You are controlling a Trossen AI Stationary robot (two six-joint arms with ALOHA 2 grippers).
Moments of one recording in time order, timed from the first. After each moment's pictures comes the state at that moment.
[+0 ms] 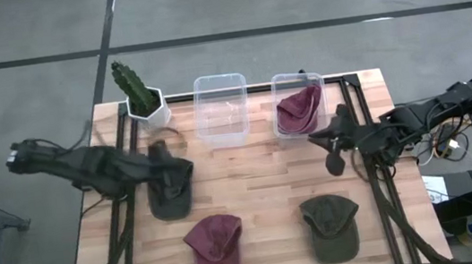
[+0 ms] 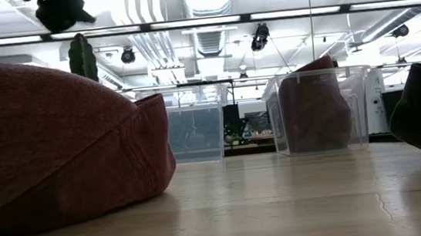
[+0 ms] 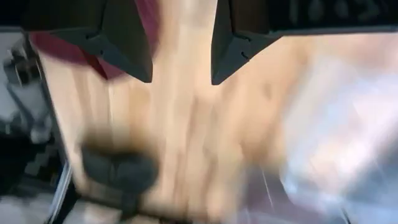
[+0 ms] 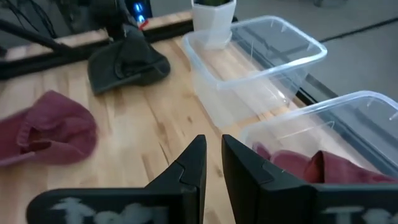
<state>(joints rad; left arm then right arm) -0.27 0.84 0.89 -0.63 -0.25 -0.40 0.35 0.86 0.94 -0.69 0.63 0.47</state>
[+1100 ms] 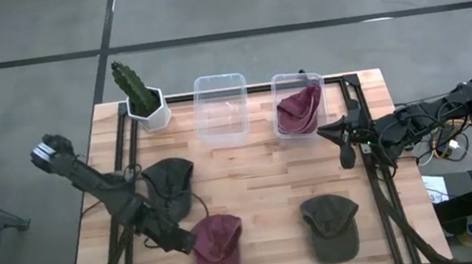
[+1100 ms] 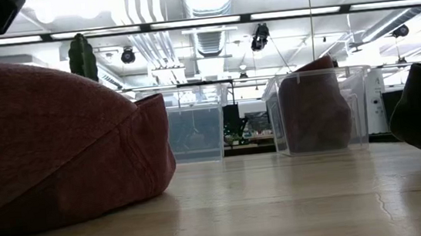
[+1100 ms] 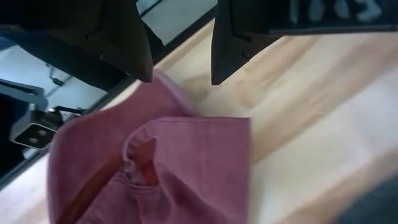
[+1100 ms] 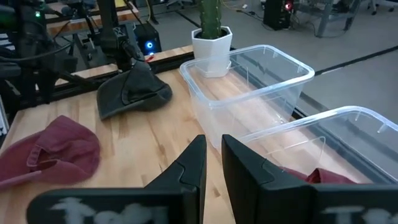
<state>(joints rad) -0.69 1.30 0.94 -0.69 0.04 -1.74 0.35 0.62 0.78 -0.56 0.65 0.38</state>
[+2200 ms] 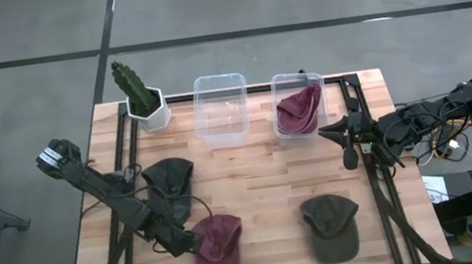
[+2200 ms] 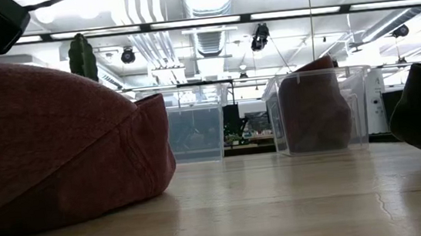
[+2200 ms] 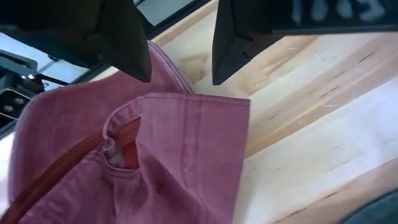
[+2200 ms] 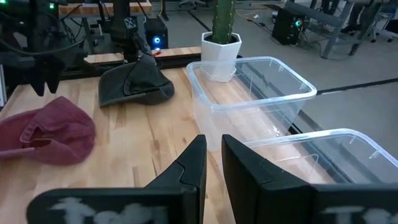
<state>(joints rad) -0.69 1.39 0.94 -0.65 0.01 -1.83 0.35 0.60 0.78 -0.56 0.62 0.22</state>
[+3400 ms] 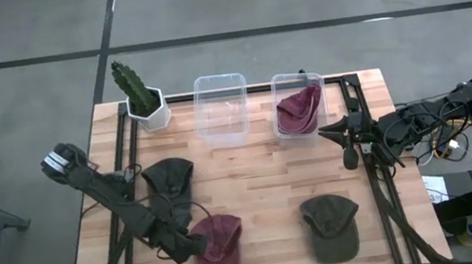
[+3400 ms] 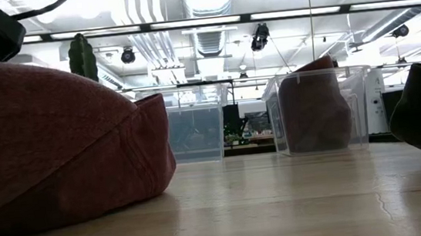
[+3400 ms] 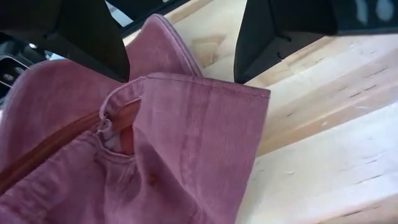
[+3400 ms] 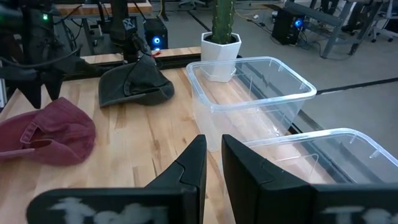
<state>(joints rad) -0.72 1.47 0.94 -0.58 -0.06 -1.97 0.35 0.60 0.78 -0.56 0.62 0.23</state>
